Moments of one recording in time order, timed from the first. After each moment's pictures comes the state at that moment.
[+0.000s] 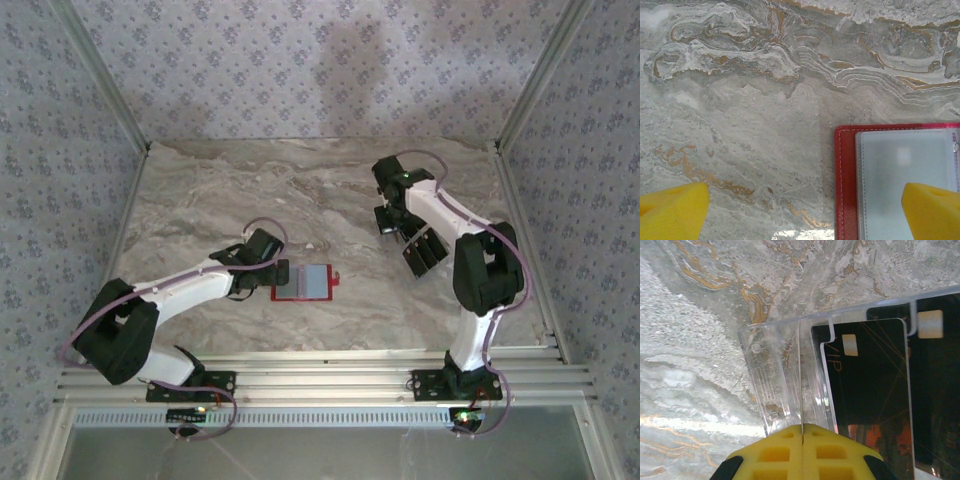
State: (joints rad) left arm -0.67 1.41 0.74 -0.43 -0.28 -0.58; right arm 0.38 1.84 1.48 -0.96 0.17 0.14
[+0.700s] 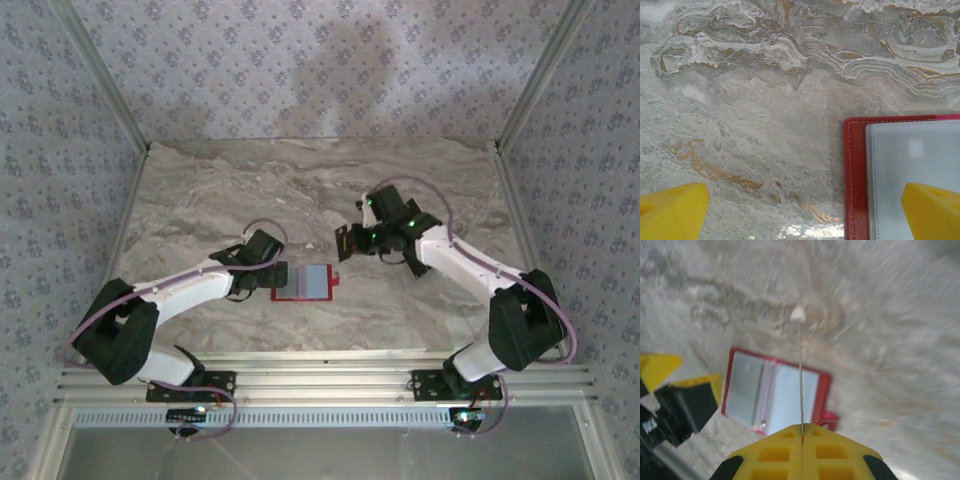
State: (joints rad) left arm -0.67 1.41 0.74 -0.45 -0.29 -0.57; right arm 0.58 1.48 1.03 -0.47 -0.30 0.54
